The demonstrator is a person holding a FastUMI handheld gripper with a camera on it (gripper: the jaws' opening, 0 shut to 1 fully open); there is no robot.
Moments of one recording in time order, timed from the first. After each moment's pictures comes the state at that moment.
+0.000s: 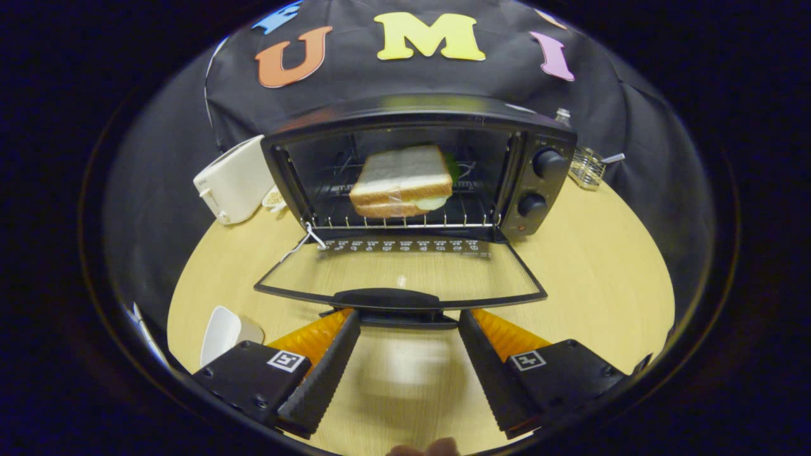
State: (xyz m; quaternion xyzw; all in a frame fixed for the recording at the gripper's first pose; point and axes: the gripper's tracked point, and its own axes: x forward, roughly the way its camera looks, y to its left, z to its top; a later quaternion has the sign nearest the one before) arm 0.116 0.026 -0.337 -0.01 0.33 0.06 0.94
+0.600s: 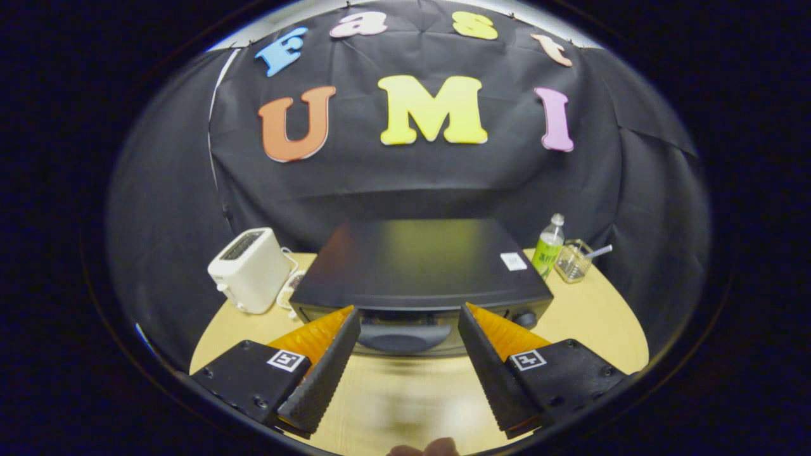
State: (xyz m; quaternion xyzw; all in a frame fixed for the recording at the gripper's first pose) arm 0.179 0.046 -0.149 -0.01 0.17 0.05 0.98
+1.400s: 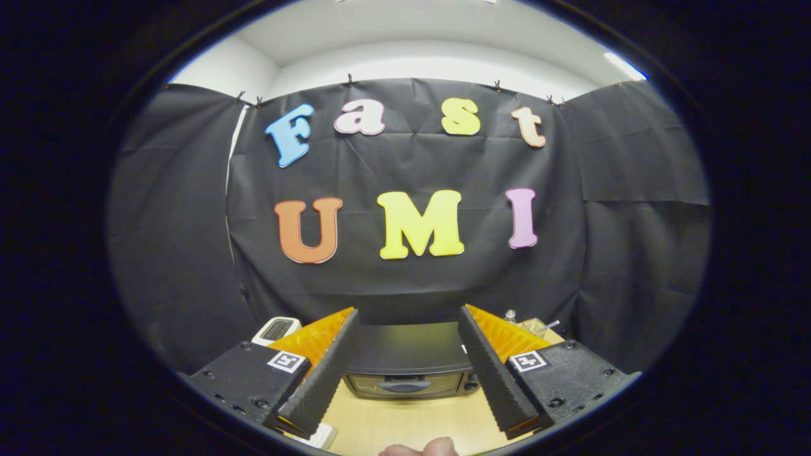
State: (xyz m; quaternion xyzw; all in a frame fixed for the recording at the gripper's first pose) arm 0.032 0.046 0.043 0.01 0.00 0.03 1.00
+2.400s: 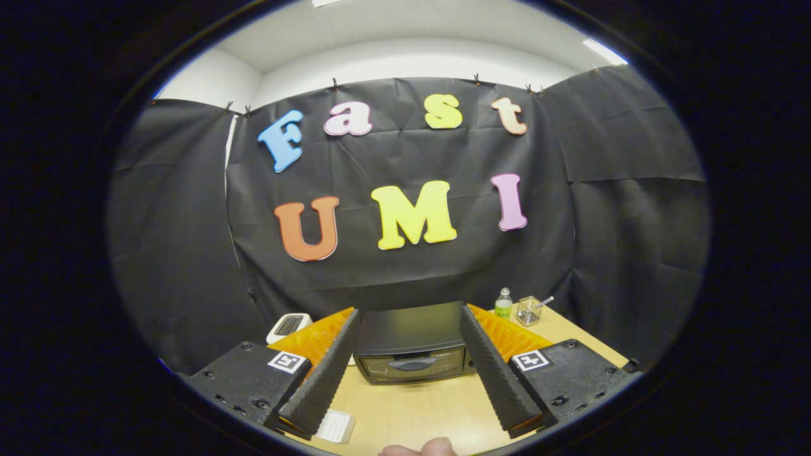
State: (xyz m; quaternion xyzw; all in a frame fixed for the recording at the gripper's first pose) arm -0.015 0.047 0.022 0.04 0.01 0.02 1.00
